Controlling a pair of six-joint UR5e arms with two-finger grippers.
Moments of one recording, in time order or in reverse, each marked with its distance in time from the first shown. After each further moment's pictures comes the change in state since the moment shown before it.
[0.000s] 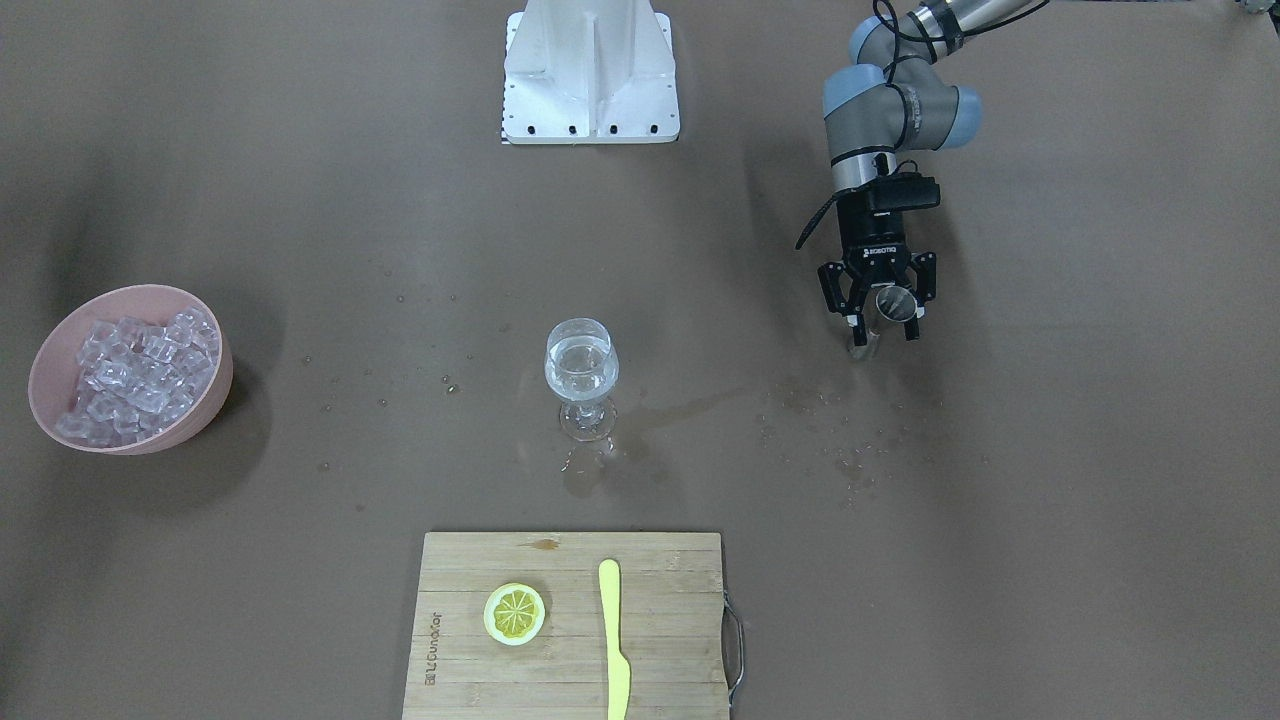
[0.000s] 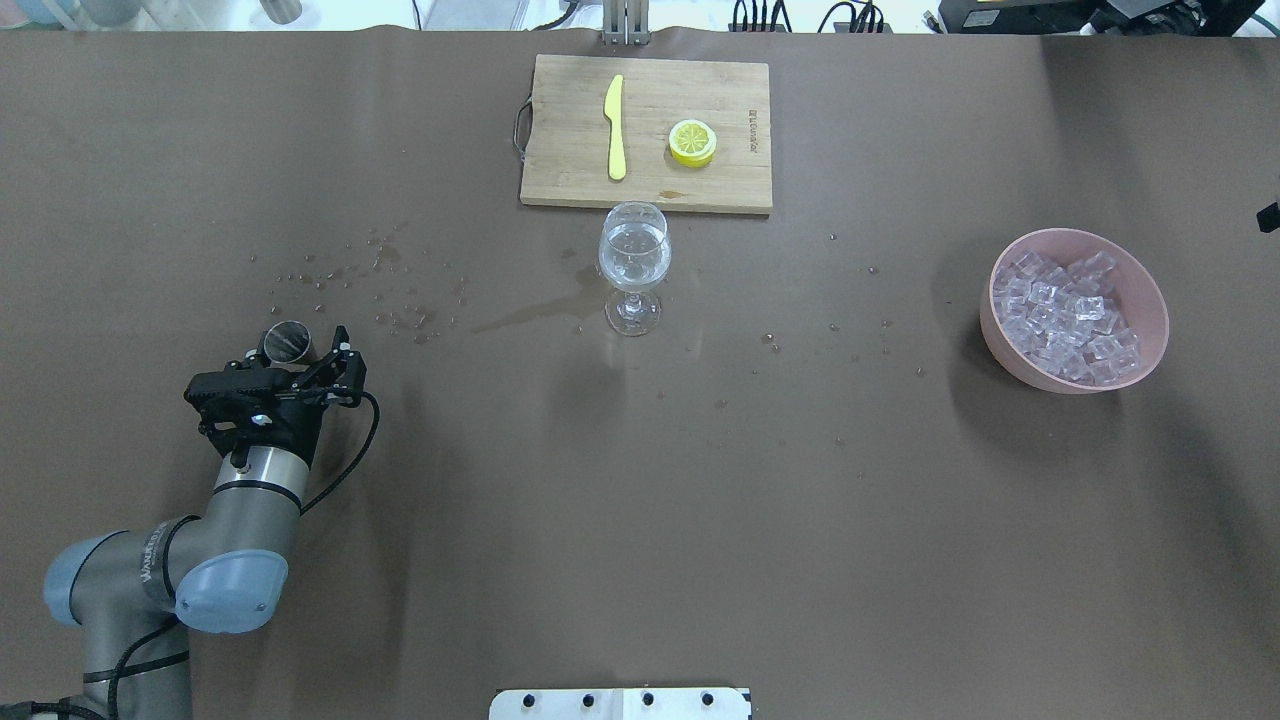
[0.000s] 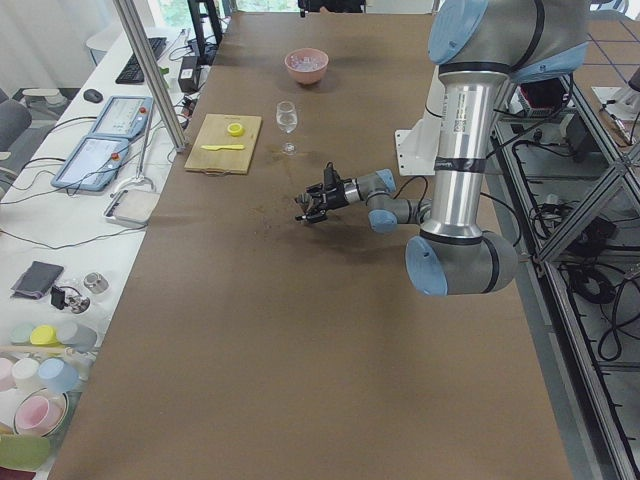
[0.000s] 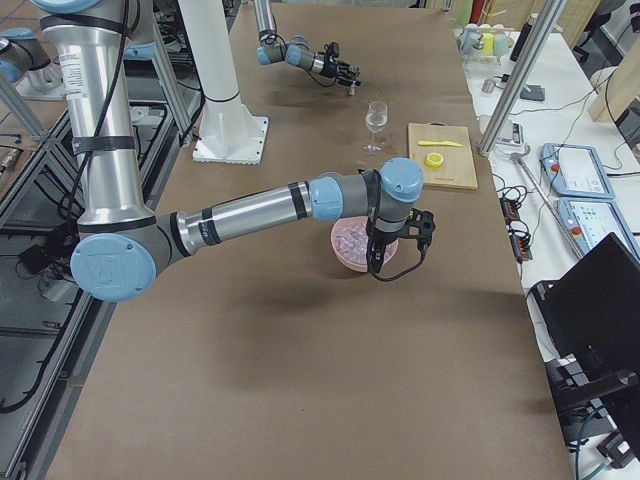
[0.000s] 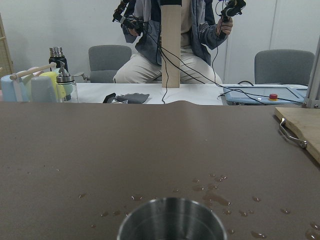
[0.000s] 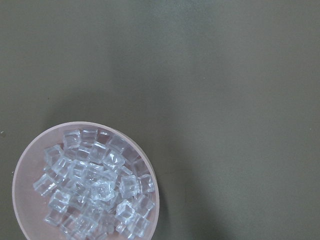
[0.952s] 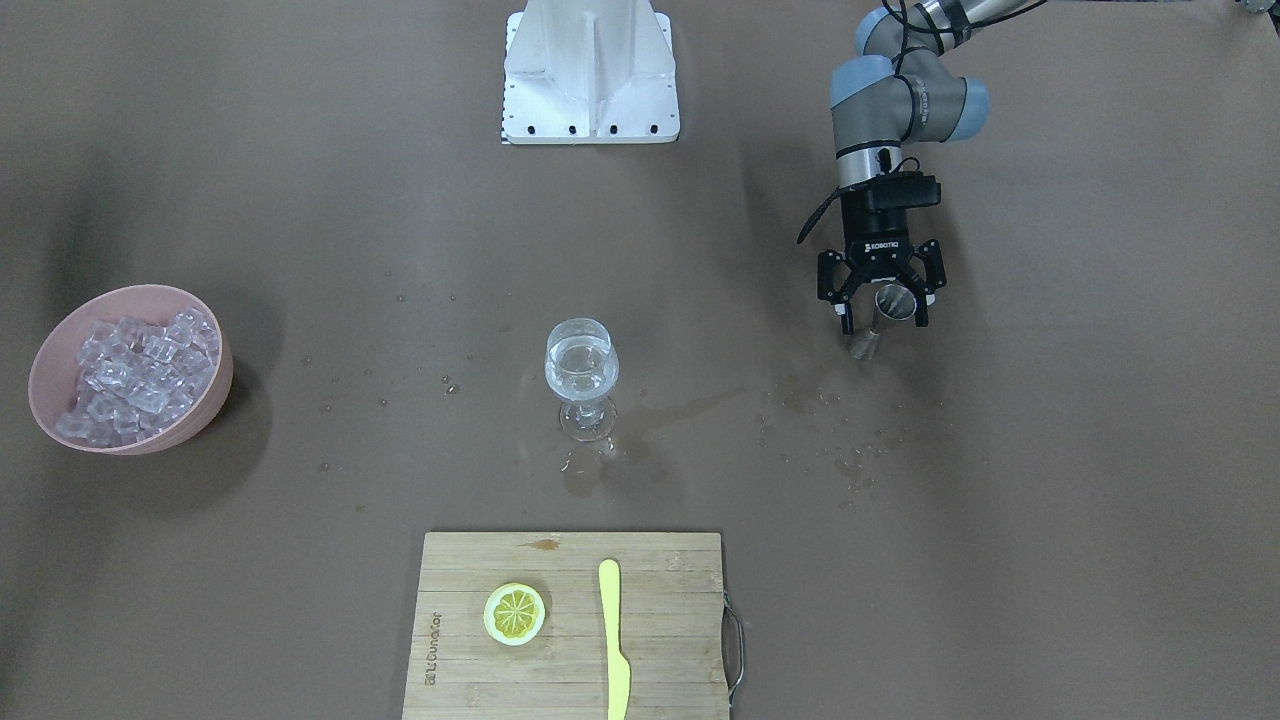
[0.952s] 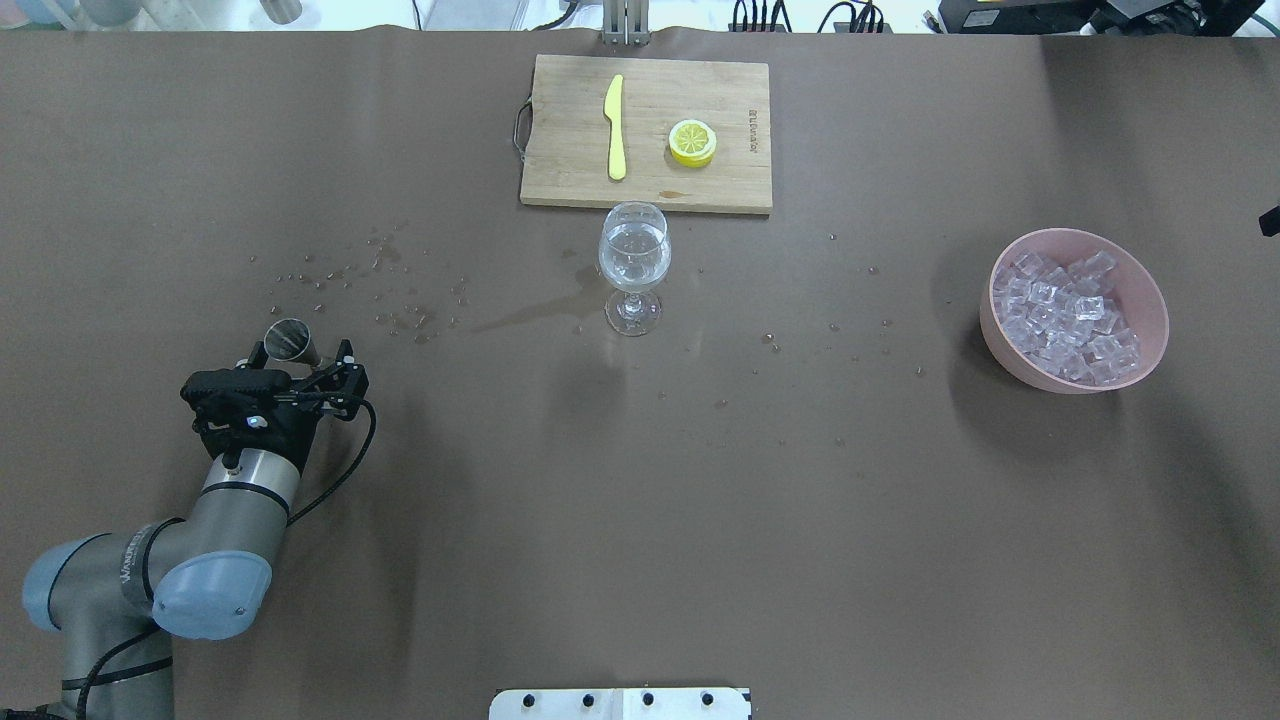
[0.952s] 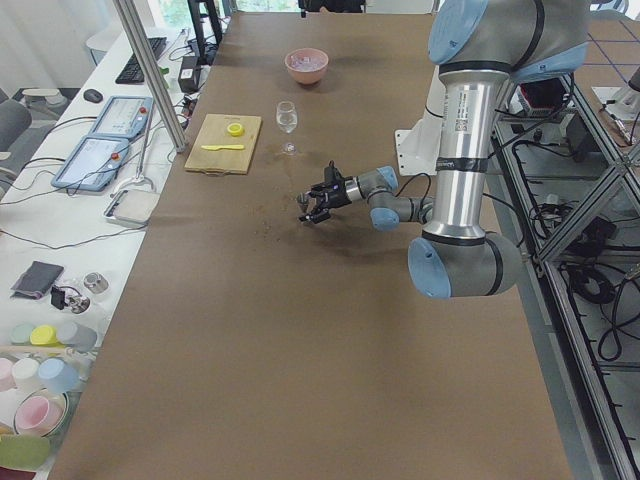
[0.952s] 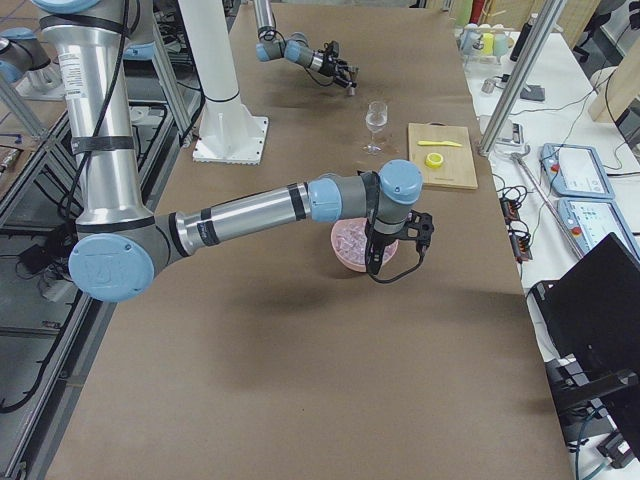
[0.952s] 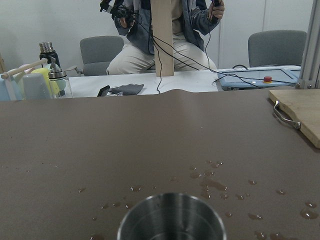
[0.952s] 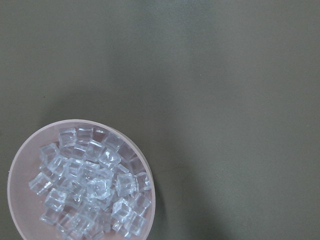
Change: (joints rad) left arm 0.005 0.038 -0.068 0.003 -0.082 0.060; right arm 0.000 -0.009 -0.001 0.000 0.000 0.000
